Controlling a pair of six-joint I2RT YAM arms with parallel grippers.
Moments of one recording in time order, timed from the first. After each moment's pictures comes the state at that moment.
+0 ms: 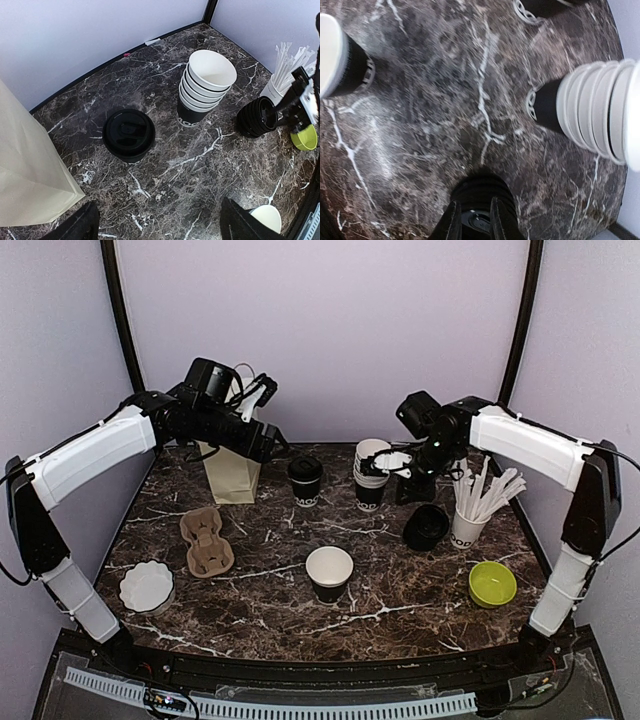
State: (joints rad) left arm -0.61 1.62 1.59 -0.63 0.14 -0.02; right arm 0.64 1.76 1.63 -1.07 -0.11 -0.78
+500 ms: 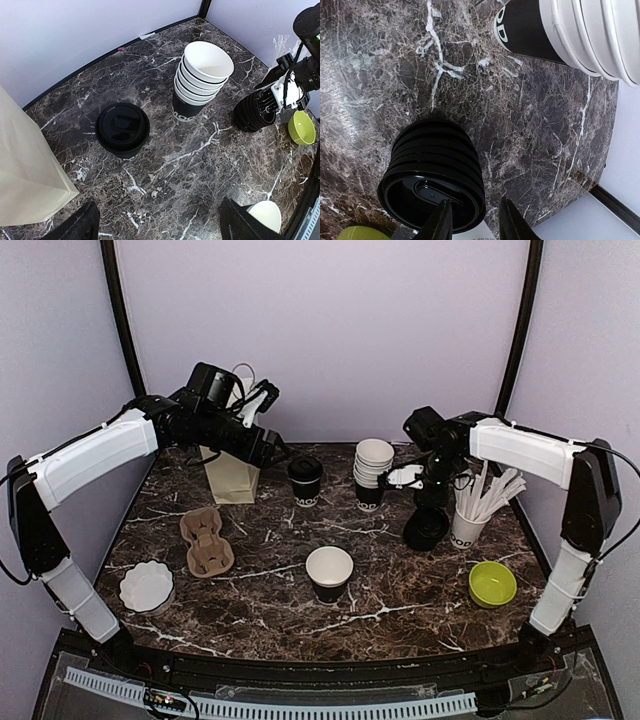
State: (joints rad) left arm -0.61 1.62 1.56 -0.62 0.17 -0.02; right arm 0.55 1.76 1.49 -0.98 0.15 -0.89
